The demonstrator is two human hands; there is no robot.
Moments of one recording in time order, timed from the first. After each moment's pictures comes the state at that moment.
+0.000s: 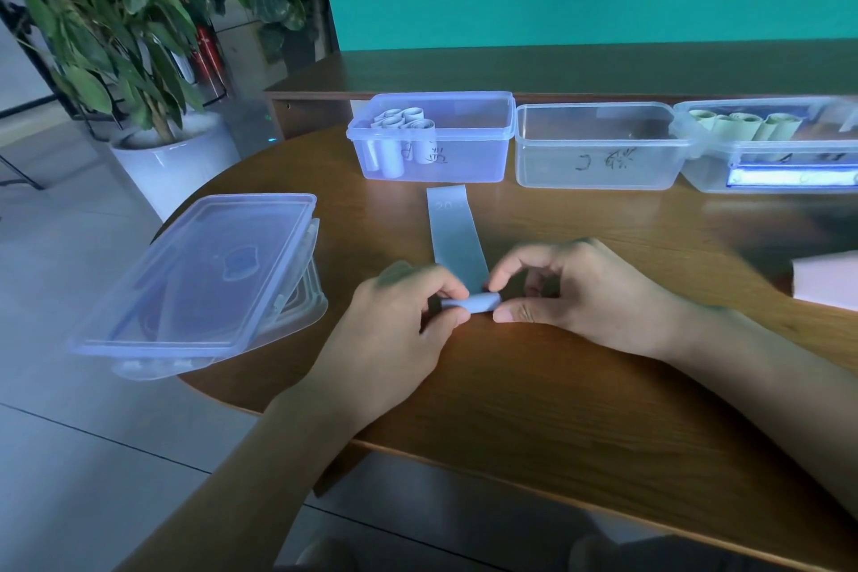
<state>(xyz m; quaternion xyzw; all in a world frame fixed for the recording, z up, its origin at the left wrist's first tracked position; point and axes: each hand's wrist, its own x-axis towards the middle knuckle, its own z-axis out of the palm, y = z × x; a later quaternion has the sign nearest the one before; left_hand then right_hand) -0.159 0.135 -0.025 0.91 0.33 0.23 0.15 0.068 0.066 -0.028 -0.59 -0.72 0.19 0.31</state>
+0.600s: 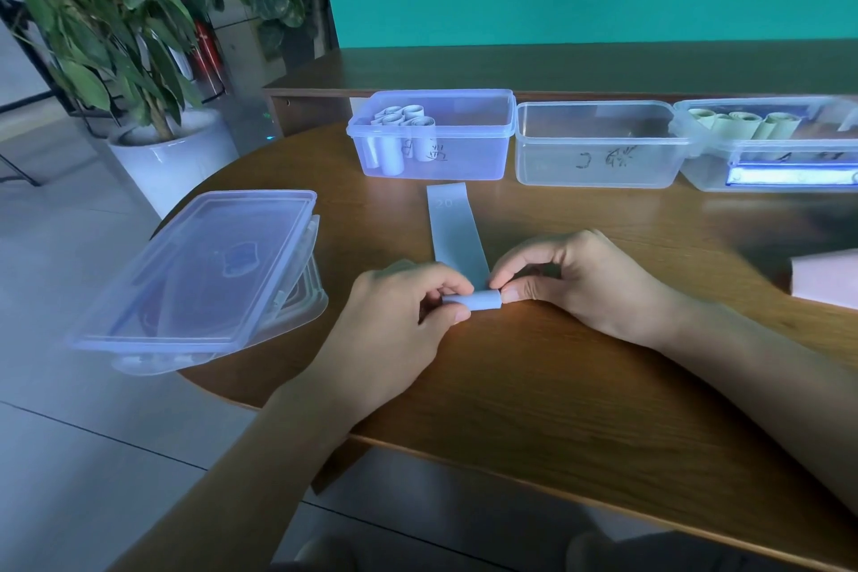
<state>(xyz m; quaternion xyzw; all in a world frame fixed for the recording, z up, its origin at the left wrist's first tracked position) -0.157 0.136 -0.025 0.89 0.34 0.24 0.18 0.073 0.073 -0.030 -0.58 -0.72 0.19 0.34</state>
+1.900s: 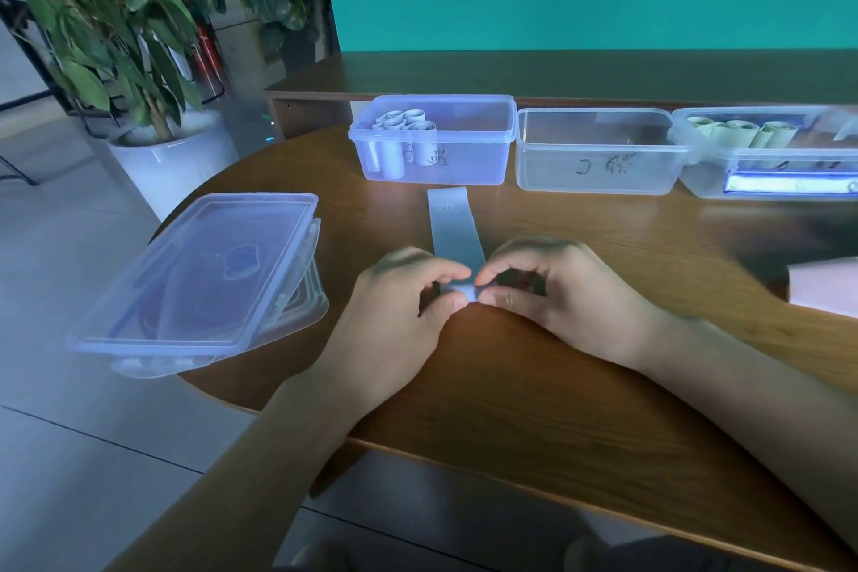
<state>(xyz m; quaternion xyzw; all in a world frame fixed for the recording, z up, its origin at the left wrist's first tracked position) -0.153 0.149 -0.032 0.89 0.33 0.27 0.17 0.061 0.078 -0.041 -0.58 -0.73 0.11 0.33</state>
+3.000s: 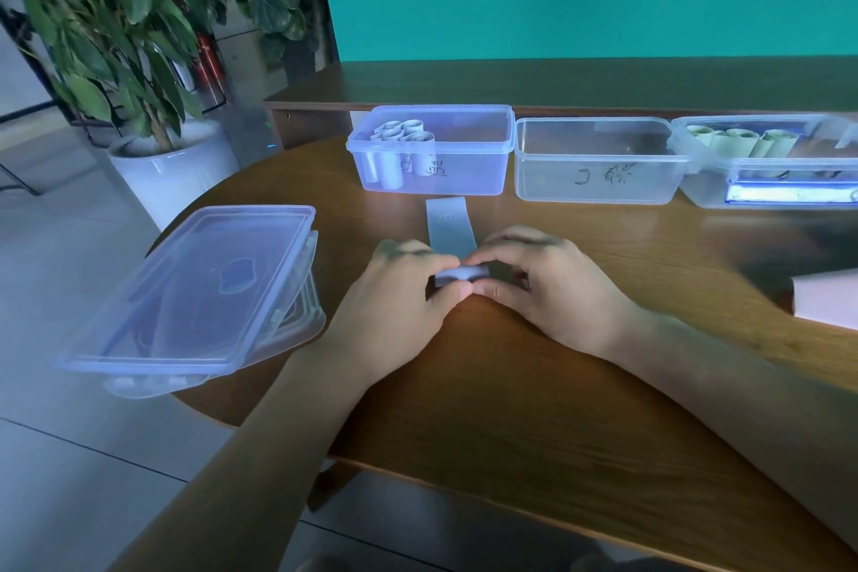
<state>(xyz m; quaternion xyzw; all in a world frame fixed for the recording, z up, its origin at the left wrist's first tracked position) -0.133 0.178 -0.030 0.91 0.33 0.24 0.12 0.064 0.102 -0.045 -0.61 -0.73 0.01 0.31</state>
